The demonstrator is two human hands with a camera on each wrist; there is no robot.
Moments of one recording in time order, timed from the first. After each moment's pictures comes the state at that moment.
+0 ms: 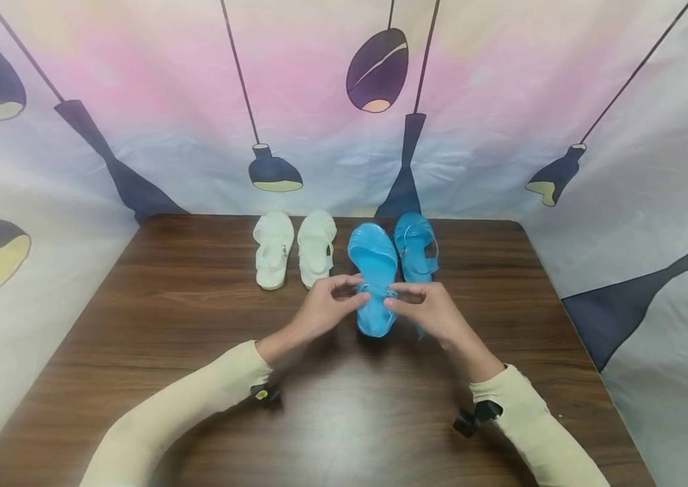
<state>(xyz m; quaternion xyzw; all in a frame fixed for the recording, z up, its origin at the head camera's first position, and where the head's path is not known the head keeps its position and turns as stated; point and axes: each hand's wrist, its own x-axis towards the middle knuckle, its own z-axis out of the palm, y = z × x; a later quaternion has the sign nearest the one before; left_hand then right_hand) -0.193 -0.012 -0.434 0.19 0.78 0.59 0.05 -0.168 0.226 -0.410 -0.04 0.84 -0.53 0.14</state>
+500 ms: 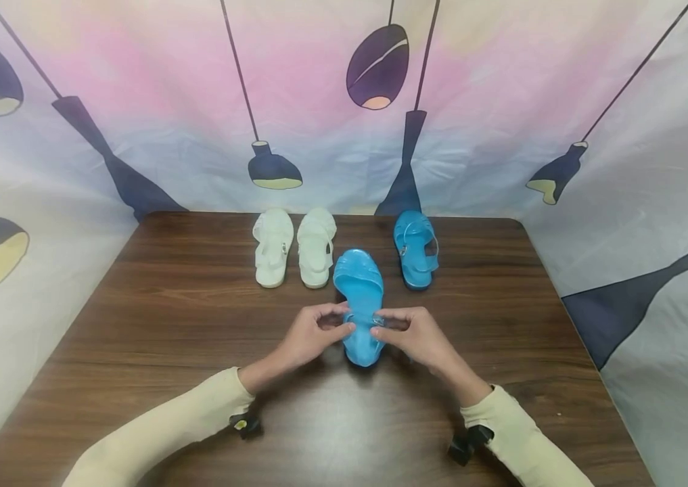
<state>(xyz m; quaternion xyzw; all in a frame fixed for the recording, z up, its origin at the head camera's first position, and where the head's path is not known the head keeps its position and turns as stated) -0.158 -0.036 -0.463 0.16 0.78 0.60 0.10 -0.144 0.208 -0.439 -0.08 0.84 -0.51 0.15</state>
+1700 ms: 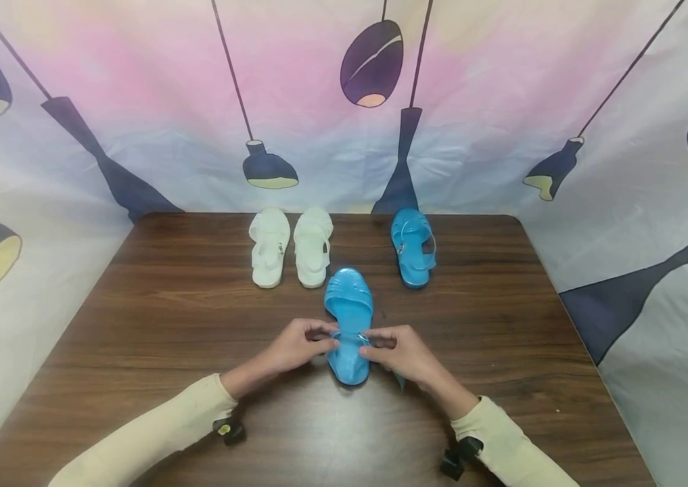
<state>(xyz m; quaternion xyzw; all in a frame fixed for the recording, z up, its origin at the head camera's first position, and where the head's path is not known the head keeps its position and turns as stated) -0.156 -0.063 -0.480 0.19 0.80 0.55 0.17 -0.132 0.198 -0.471 -0.07 0.81 -0.54 0.23</state>
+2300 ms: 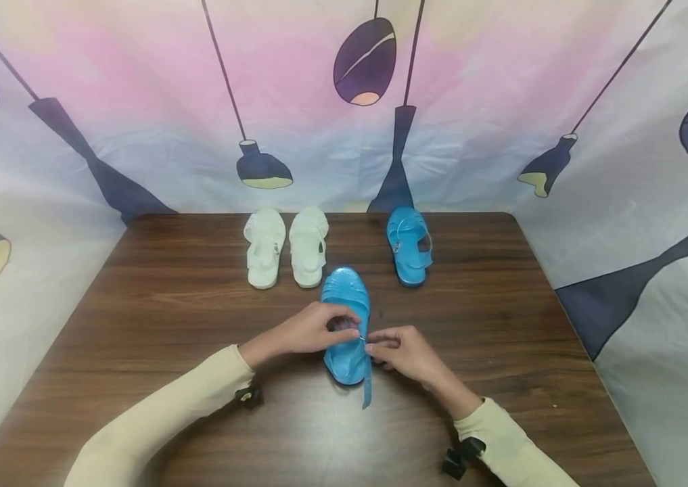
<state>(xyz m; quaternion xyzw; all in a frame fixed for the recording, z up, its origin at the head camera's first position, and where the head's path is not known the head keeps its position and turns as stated) -0.198 -0.037 -0.463 0.40 0.83 0.36 0.15 -0.133 0.209 -0.477 -0.05 0.80 -0.55 0.24</state>
